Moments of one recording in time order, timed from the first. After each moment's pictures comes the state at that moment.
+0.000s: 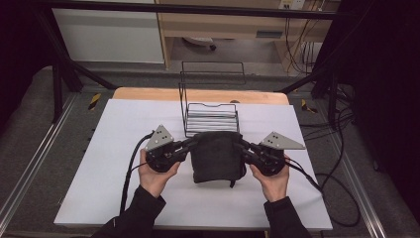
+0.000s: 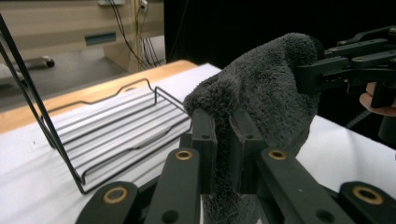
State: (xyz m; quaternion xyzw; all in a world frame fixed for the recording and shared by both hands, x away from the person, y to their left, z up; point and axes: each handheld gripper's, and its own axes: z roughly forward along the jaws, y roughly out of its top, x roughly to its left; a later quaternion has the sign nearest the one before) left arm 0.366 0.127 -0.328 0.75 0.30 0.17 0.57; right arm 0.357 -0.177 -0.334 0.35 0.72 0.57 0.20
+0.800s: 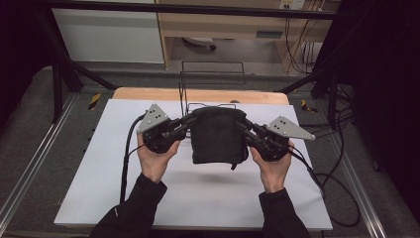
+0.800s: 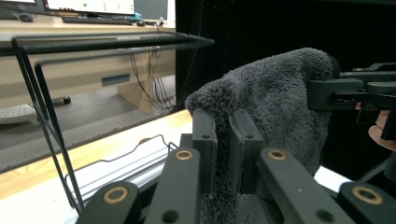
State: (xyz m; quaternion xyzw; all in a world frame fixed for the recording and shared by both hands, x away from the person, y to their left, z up) left arm 0.384 0.127 -0.282 0.70 0.30 0.21 0.62; right arm 0.364 -0.170 -0.286 0.33 0.67 0.61 0.27
